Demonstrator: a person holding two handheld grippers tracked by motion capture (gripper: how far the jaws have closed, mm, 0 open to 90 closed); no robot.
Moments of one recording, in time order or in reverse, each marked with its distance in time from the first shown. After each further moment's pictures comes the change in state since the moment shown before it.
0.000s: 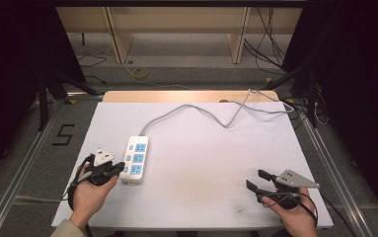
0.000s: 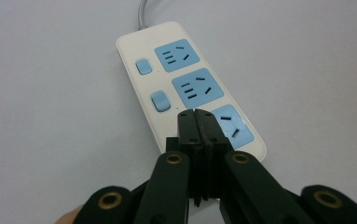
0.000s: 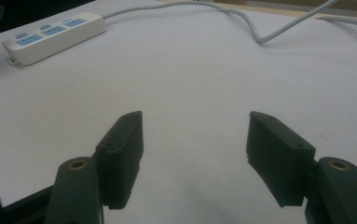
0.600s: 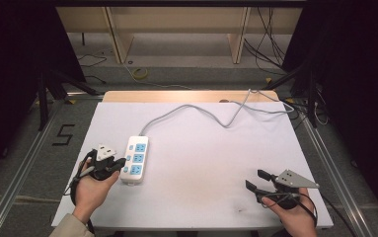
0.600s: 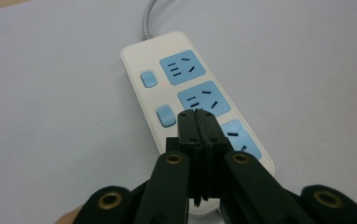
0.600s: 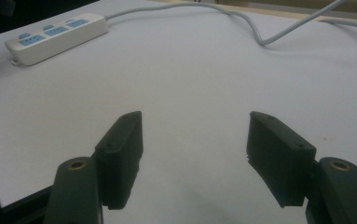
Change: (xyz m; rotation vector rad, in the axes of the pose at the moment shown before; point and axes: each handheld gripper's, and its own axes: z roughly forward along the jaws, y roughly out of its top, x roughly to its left) left arm 0.002 0.011 0.007 0.000 0.014 0.003; right arm 0.001 0.001 0.000 0.000 0.004 -0.007
